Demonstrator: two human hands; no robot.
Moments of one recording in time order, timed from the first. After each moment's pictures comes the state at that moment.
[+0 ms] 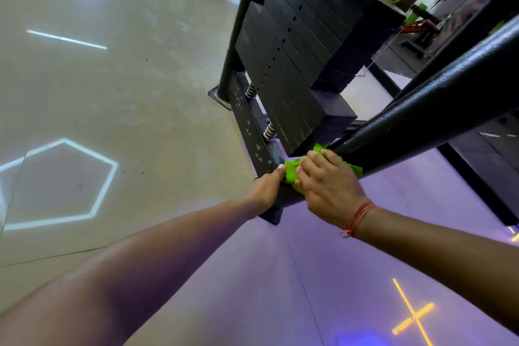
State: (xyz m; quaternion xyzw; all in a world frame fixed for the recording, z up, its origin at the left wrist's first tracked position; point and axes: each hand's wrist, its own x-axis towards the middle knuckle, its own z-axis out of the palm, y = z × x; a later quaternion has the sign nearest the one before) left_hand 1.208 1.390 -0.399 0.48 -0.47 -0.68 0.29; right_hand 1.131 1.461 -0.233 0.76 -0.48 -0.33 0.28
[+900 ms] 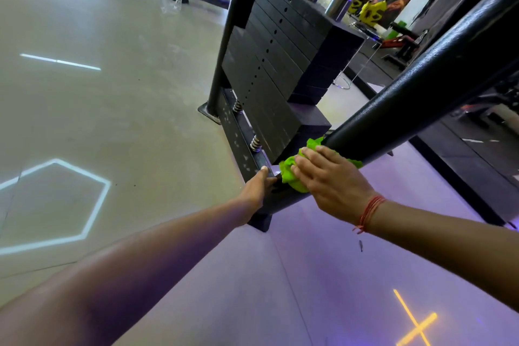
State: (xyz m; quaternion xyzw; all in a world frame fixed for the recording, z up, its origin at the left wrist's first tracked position) left_hand 1.212 1.397 -0.365 0.42 -0.36 -0.78 0.30; right_hand 1.091 1.472 -0.192 0.78 -0.38 -0.31 0.38
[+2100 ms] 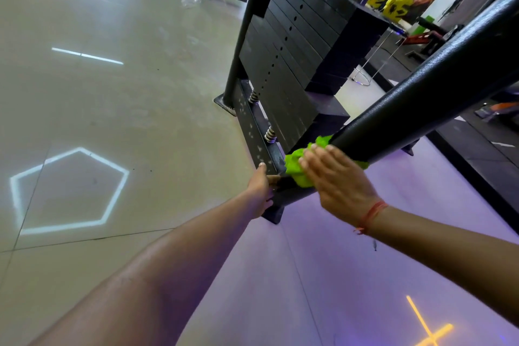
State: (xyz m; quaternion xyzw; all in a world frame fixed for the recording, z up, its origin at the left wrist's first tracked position) left_hand 1.207 1.392 -0.403 0.47 -0.22 -0.80 0.30; right_hand 1.084 1.471 -0.237 0.80 -0.40 -0.20 0.40
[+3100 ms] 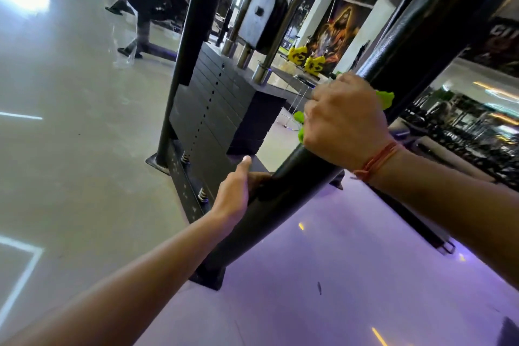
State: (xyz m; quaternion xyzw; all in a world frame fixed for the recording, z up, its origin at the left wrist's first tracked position) left_hand 1.197 1.396 -0.209 0.29 -0.44 -0.73 0.43; right_hand 1.113 1.465 0.019 0.68 -0.51 -0.21 0.49
